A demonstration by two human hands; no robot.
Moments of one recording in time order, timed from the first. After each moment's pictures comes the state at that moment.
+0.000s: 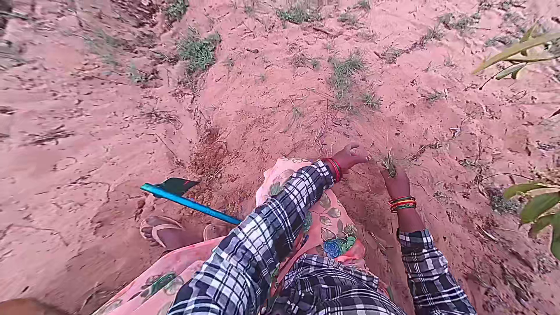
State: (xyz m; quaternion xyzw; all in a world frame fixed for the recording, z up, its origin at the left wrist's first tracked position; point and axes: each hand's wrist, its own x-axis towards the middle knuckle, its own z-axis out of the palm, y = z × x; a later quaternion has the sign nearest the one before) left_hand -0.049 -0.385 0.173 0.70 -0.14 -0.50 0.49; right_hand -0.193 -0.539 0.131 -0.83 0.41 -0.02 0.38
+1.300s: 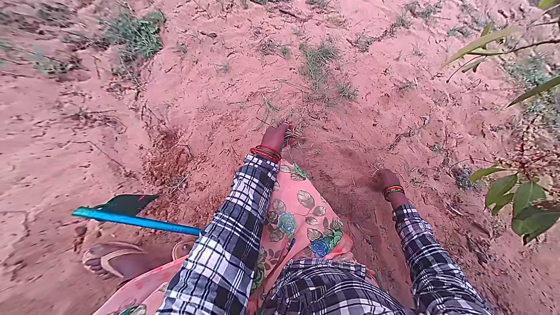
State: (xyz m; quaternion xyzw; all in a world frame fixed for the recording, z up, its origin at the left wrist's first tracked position) left_hand 0.038 -0.323 0.154 0.69 0.03 -0.28 0.67; right_hand -0.219 -0.624 0.046 -0.87 0.39 0.24 0.17
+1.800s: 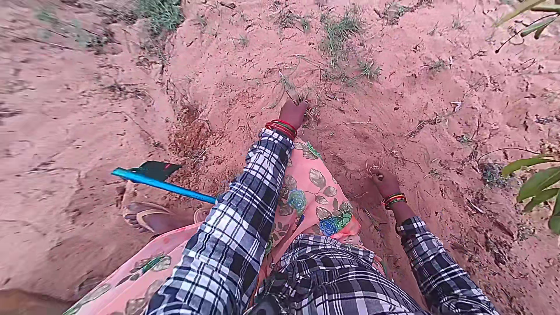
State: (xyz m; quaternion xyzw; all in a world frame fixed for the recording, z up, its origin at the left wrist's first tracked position) left_hand 0.036 -0.325 0.152 0.82 -0.09 -0.25 0.51; right_hand -0.253 -0.543 0.051 -0.87 0.35 0.14 0.33
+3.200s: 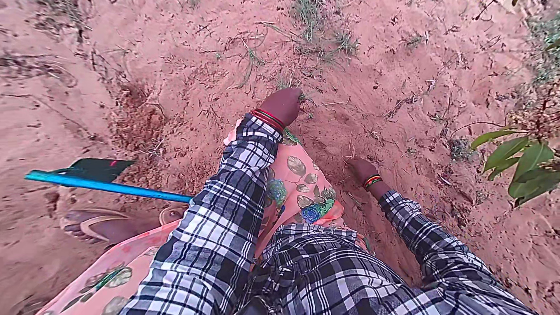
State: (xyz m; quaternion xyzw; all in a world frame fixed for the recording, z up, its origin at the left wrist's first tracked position) left_hand 0.015 -0.346 0.160 0.88 -0.40 -0.22 0.13; right_hand -0.254 -0.539 0.027 -0.92 0.20 0.27 0.17
